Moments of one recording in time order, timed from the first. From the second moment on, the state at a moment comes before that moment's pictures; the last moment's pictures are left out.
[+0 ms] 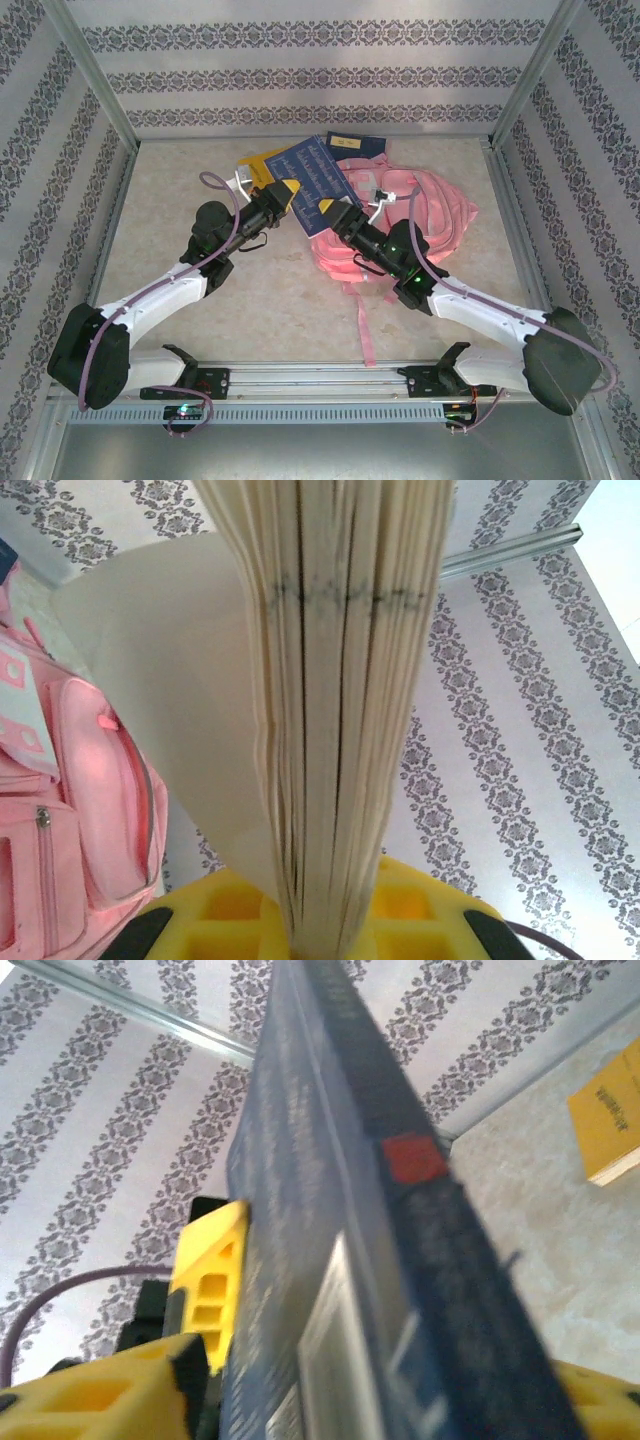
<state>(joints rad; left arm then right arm) -0.49 1.26 0.71 0.71 0.39 -1.36 0.72 1.20 0.63 0.65 -0.10 1.20</state>
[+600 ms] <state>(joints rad) -0.51 1.35 1.03 0.13 0.41 -1.08 0.37 0.77 0.67 -0.02 -0.06 1.03</state>
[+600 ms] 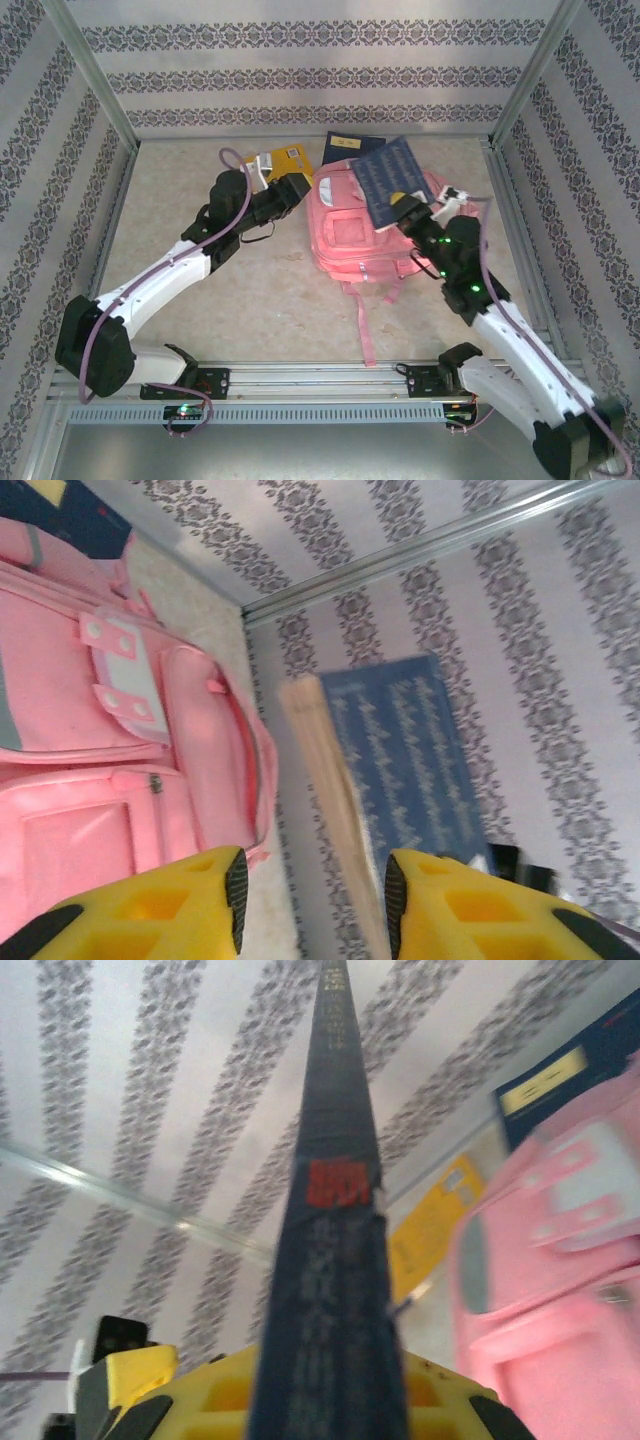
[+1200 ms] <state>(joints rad) -0.67 2.07 1.67 -0.29 0.35 -0.87 0.10 0.75 0.84 -0.80 -0.15 0.81</state>
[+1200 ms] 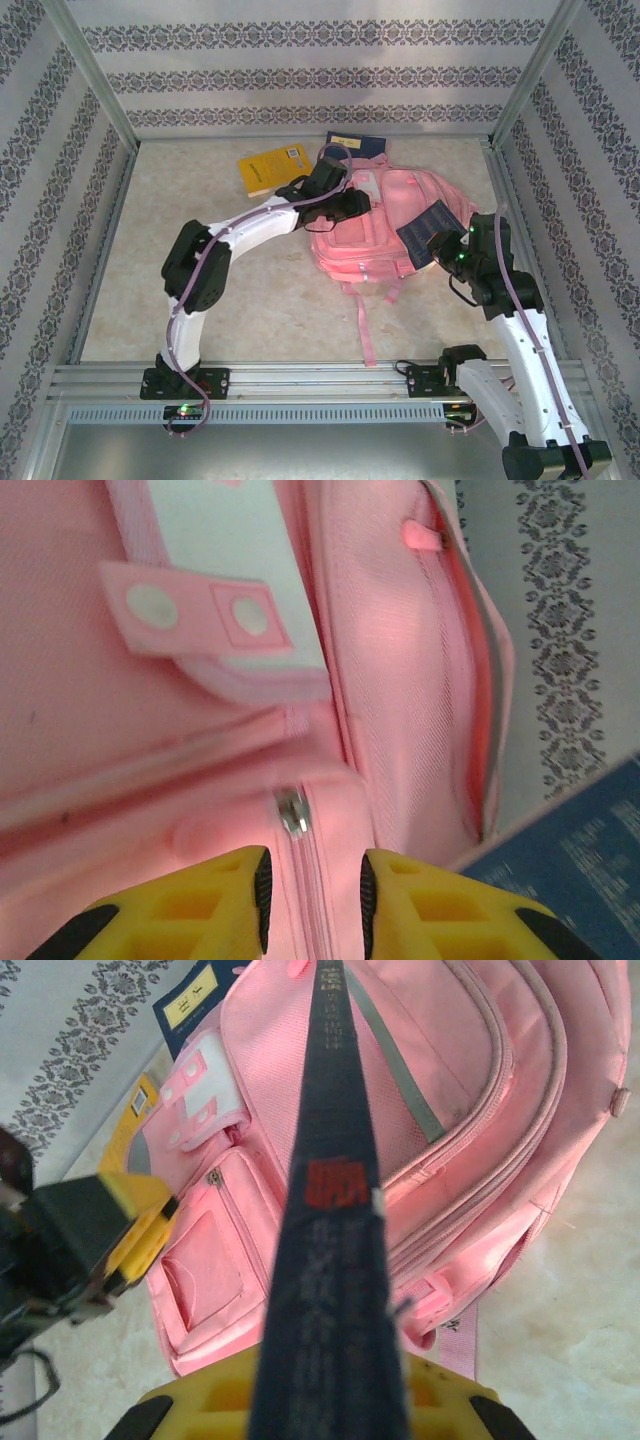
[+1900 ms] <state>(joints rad) -0.54 1.76 1.26 -0.48 0.25 -0.74 0.12 0.87 1.01 -0.93 -0.04 0.65</state>
